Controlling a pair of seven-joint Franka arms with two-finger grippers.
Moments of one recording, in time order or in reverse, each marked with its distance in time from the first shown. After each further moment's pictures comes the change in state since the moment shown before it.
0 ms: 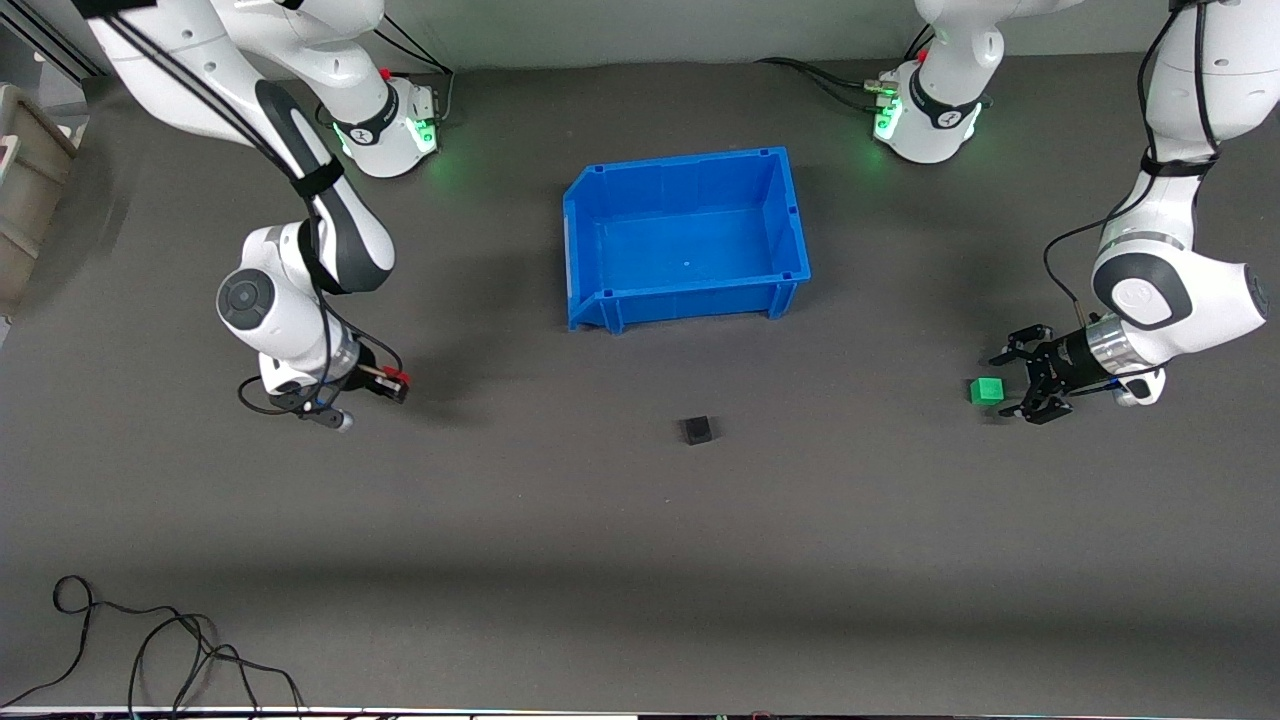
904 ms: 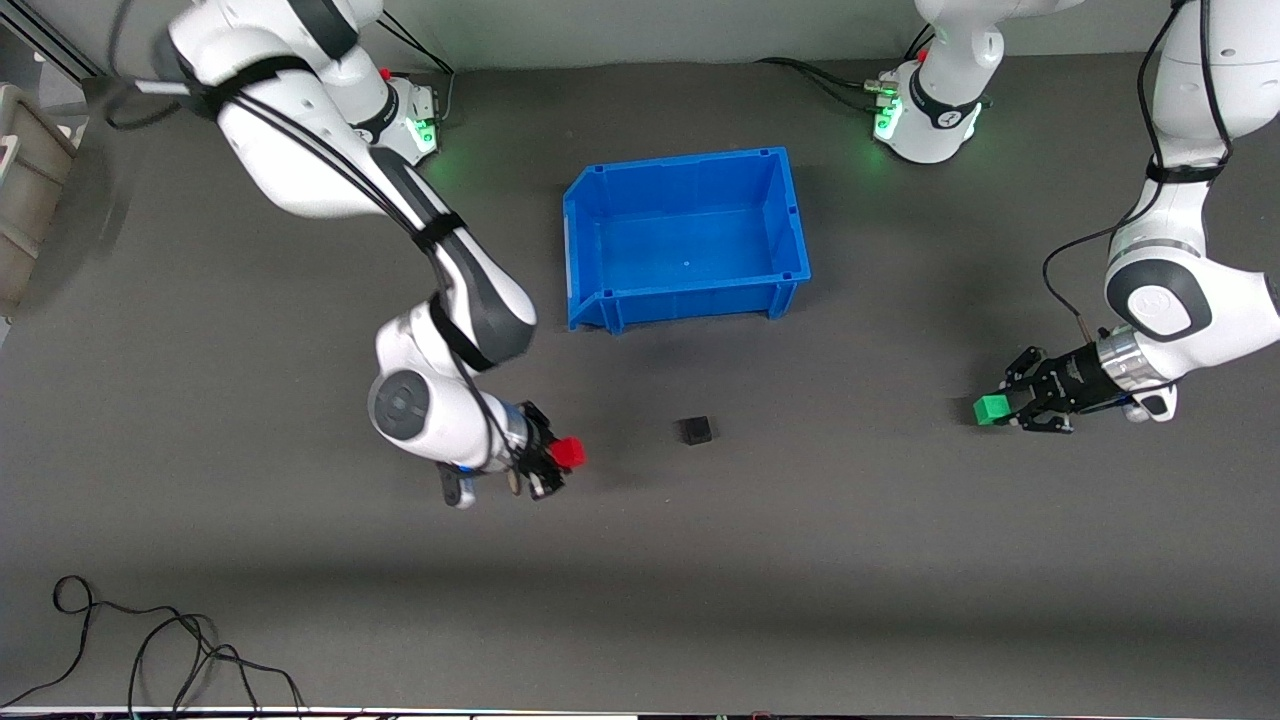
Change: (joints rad) left arm -0.050 -0.013 -0.009 0.117 -0.030 -0.075 -0.158; right arm 0.206 0.559 0.129 0.944 0.085 -0.322 1.098
